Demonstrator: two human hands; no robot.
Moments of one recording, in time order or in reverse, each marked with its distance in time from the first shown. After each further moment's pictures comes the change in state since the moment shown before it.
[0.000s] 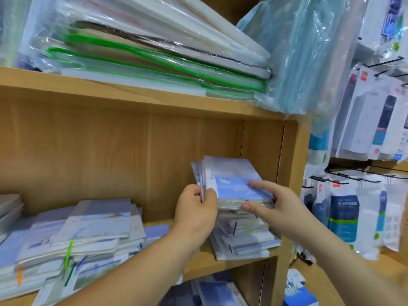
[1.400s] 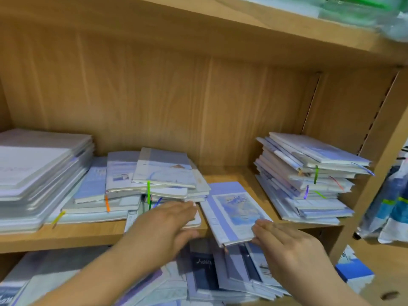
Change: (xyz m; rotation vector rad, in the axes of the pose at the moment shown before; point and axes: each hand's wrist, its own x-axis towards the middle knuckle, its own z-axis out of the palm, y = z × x) left_hand -0.063 -0.102 -0.214 1.087 -0.429 0.365; right_hand -0.084 0.002 0.173 -0.595 0.196 -0.746
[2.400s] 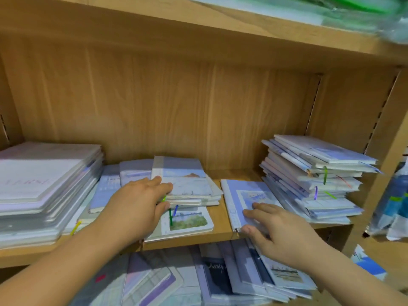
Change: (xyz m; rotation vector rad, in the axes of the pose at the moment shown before) left_hand 0.006 -0.052 -0.058 0.287 0.094 -0.171; right_hand 0.052 -0.002 0.003 0.124 -0.613 0.284
